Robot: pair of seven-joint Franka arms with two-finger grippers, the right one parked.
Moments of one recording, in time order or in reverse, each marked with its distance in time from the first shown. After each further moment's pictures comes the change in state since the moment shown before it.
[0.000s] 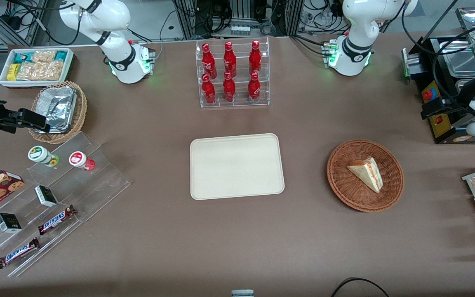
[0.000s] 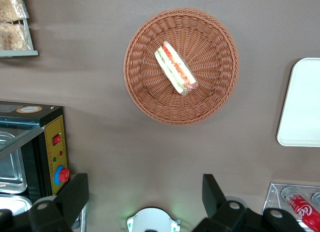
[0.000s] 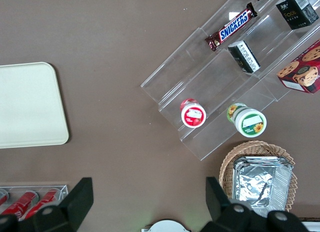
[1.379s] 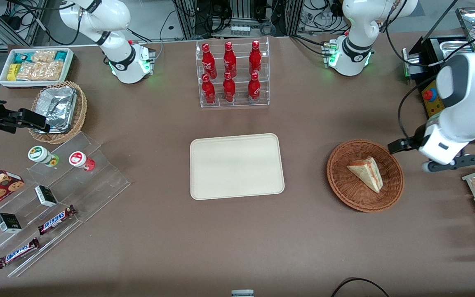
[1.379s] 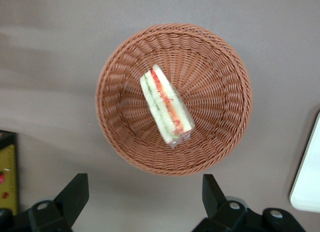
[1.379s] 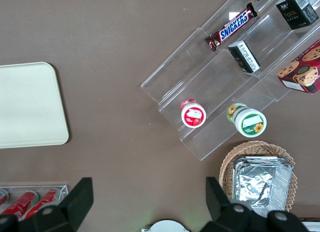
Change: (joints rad) arm -0.042 0.091 -0.010 -0.316 -0.008 0.457 -0.184
